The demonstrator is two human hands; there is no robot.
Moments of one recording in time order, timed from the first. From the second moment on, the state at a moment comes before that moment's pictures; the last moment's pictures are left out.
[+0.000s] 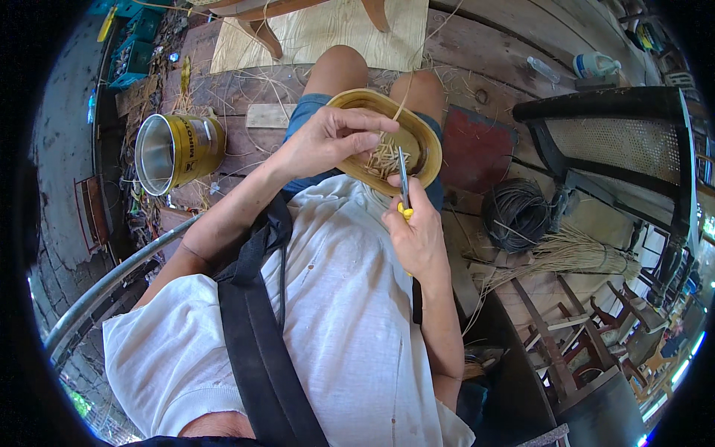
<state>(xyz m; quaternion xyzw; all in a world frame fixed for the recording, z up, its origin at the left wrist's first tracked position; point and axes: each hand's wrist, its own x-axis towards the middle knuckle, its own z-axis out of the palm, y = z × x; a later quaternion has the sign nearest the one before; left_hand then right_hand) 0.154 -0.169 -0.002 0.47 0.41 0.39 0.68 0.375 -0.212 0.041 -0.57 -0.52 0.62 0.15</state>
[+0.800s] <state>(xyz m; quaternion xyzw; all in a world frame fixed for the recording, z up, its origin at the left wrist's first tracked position) 0.153 -0.172 0.004 0.38 0.37 0.40 0.75 0.357 -0.204 0.042 -0.53 -0.55 0.63 0.15</state>
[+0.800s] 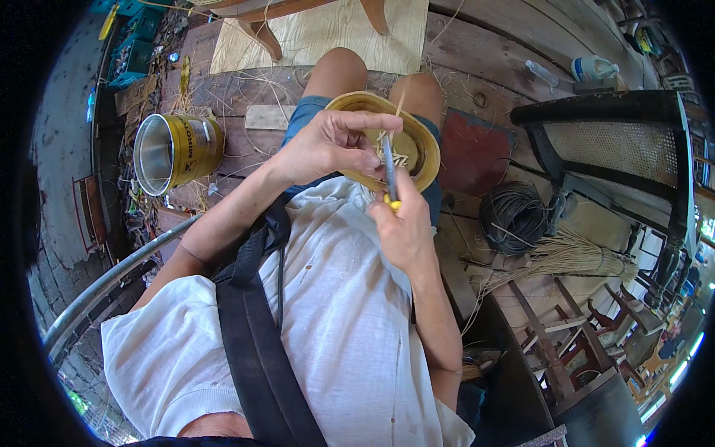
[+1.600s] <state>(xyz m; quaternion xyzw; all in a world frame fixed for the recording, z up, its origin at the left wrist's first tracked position) 0.154 -0.171 0.002 0.29 0.41 0.45 0.74 0.358 -0.201 0.044 -0.52 -0.57 0.62 0.13</state>
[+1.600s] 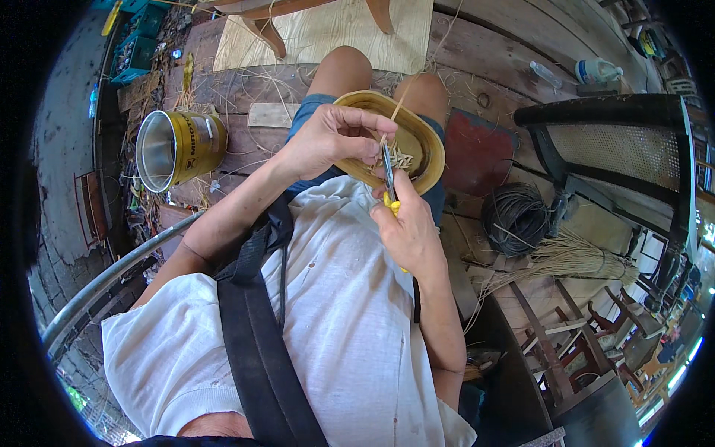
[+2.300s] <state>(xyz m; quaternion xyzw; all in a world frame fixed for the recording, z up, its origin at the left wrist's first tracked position) 0.155 -0.171 -0.008 0.46 0.42 0.40 0.67 0.384 -0.214 0.037 -0.57 -0.52 0.62 0.12</state>
